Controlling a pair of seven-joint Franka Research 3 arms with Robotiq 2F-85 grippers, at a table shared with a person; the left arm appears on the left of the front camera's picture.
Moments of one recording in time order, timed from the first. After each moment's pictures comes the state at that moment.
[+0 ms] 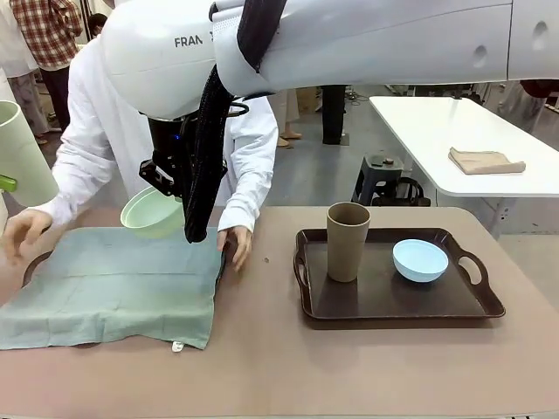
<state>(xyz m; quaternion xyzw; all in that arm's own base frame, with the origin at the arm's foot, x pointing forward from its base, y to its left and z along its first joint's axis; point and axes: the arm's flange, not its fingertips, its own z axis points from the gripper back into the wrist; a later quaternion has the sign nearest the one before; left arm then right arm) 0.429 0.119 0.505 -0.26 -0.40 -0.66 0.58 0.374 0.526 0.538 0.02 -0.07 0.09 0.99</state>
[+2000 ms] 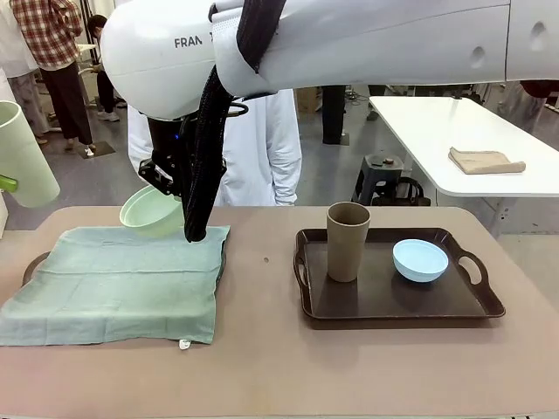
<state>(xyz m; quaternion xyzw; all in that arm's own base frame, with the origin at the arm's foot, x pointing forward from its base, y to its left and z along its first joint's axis) 0.431 0.118 0.500 -0.27 -0.40 -0.65 0.59 0.380 0.527 0.536 0.03 -0.08 0.08 0.99</state>
